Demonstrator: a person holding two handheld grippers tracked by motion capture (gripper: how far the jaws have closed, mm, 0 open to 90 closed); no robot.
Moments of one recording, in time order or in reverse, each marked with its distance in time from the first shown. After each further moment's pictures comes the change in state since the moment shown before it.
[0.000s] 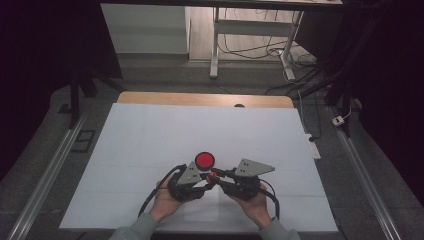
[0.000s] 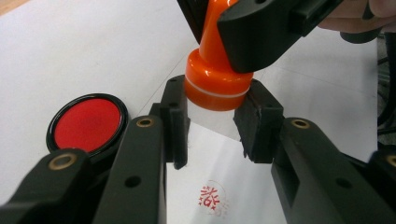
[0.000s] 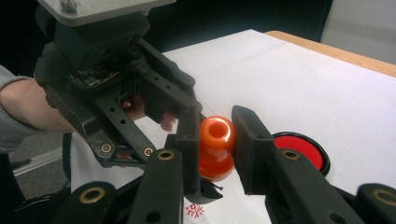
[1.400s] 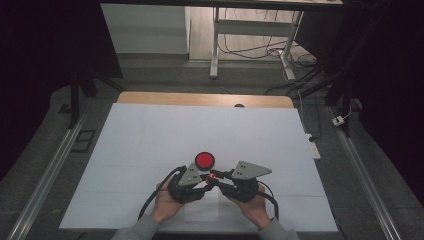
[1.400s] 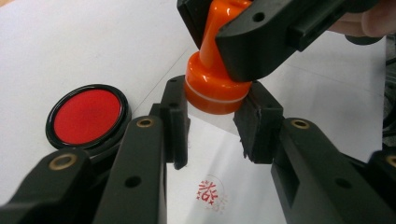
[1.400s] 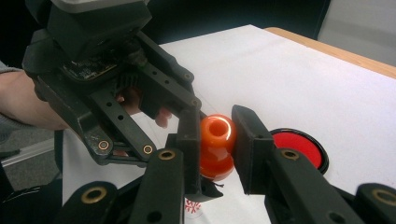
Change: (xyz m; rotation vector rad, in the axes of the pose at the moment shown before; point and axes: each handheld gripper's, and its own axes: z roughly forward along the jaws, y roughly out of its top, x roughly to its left) left arm -0.003 -0.003 0.002 0.017 0.016 -0.024; right arm 0.004 -0.004 0.005 0.019 -0.020 -0.040
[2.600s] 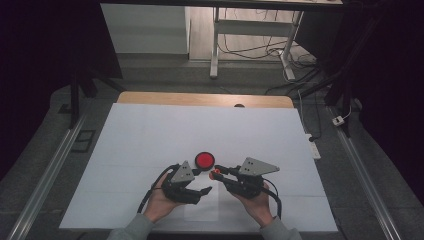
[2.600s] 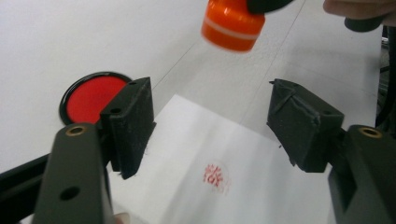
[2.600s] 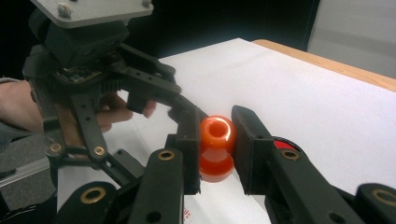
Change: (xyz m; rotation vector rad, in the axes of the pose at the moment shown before) left arm 0.010 -0.008 -0.017 0.002 -0.004 -0.055; right arm -0.011 0.003 -0.011 -0.056 -0.020 0.038
